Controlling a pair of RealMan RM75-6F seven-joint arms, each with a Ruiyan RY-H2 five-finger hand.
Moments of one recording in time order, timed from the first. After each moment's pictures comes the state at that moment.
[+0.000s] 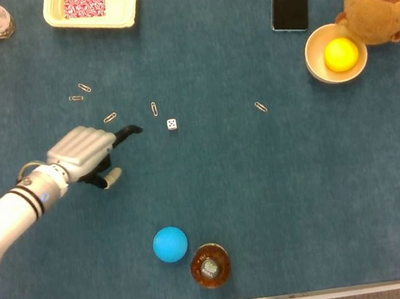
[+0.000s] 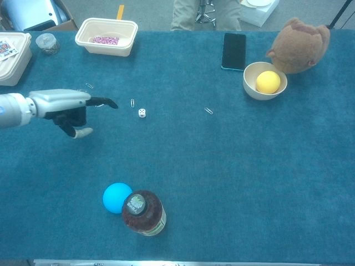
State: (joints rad) left arm -0.77 -1.22 -0.02 -1.57 1.48 0.54 -0.26; right arm 0.06 -1.17 0.09 -1.48 -1.47 1.48 0.15
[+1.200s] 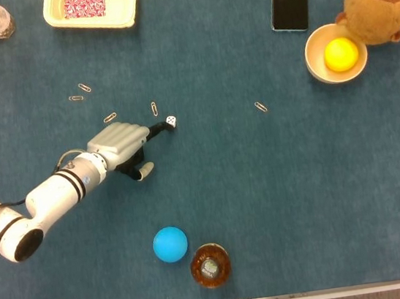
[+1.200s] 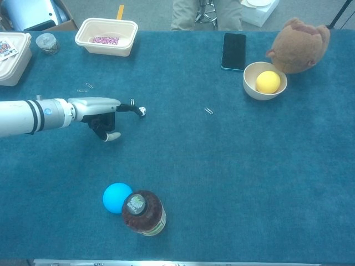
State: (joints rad) left arm -0.87 -1.41 -0.03 -1.43 1.35 0.46 -0.27; right arm 0.05 -1.16 0.09 -1.43 -1.46 1.48 0.20
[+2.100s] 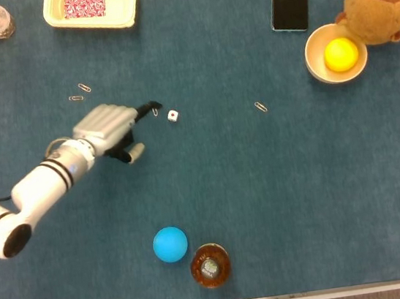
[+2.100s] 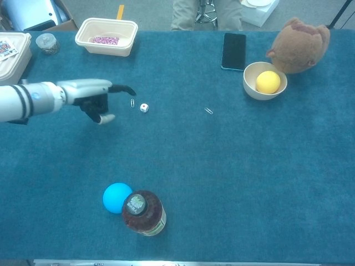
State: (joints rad) left arm -0.86 -1.33 -0.05 -1.46 1.31 0.55 -0.24; right arm 0.04 -1.16 0.09 -1.44 -1.45 1.49 0.21
